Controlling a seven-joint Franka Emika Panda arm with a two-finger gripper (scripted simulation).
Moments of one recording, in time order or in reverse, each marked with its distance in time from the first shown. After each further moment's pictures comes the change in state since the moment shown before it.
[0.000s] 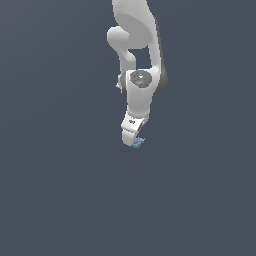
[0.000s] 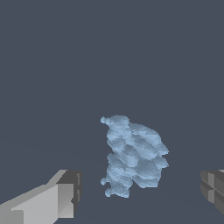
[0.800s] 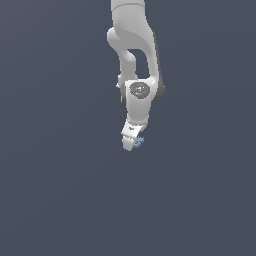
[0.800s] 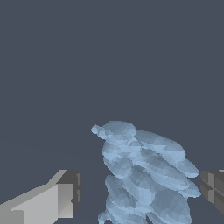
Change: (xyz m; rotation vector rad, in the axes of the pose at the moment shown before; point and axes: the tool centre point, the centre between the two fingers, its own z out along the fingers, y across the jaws) arm 0.000 0.002 0.040 -0.007 0.003 -0.004
